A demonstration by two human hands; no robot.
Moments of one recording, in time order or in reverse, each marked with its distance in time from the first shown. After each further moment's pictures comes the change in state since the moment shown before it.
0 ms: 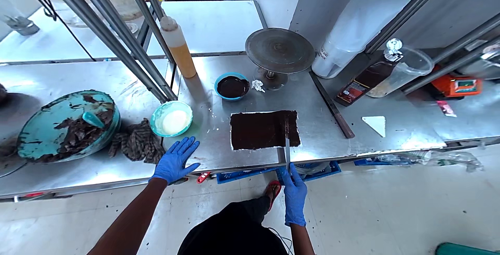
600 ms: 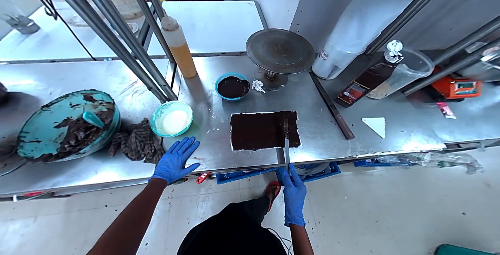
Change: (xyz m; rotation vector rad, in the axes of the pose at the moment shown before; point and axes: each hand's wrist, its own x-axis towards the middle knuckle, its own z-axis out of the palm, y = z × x) left_hand 0.000 0.000 -0.002 -0.006 -0.020 -0.016; right_hand 0.001 -0.001 0.001 0.004 -0.007 -0.008
